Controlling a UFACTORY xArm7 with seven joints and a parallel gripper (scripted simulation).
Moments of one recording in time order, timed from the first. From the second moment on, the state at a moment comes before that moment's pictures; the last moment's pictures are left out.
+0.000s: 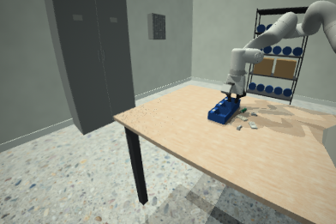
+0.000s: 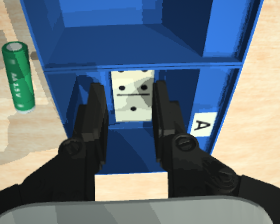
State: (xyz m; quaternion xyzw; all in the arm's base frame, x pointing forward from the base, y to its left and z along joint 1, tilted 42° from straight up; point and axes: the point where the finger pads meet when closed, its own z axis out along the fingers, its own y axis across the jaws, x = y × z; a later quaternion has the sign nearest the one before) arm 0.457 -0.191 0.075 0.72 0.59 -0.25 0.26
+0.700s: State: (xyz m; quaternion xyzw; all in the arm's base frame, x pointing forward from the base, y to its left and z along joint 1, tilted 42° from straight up) arm 0.458 -0.175 0.093 0.72 0.59 -0.25 0.26
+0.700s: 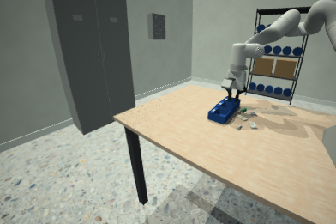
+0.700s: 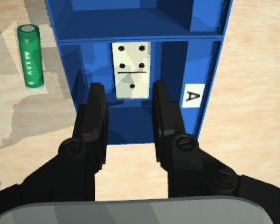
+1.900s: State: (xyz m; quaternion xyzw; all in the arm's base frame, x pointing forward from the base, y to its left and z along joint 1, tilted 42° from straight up) arm 0.463 -0.104 0.172 0.72 0.59 -0.25 0.26
